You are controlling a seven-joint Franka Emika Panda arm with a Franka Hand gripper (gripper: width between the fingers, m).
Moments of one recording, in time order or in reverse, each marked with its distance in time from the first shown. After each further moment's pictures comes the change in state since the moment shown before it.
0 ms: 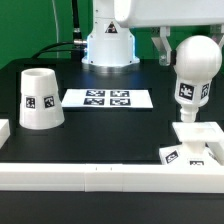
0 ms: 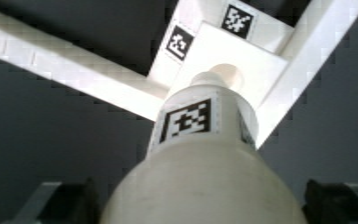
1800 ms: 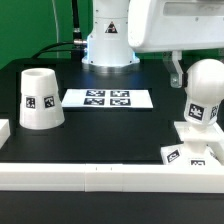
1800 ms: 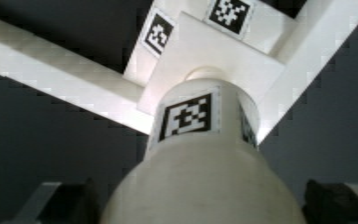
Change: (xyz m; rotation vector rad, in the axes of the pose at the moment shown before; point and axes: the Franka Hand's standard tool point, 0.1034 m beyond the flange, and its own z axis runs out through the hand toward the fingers) arm 0.002 -0.017 0.029 -0.021 0.066 -0.014
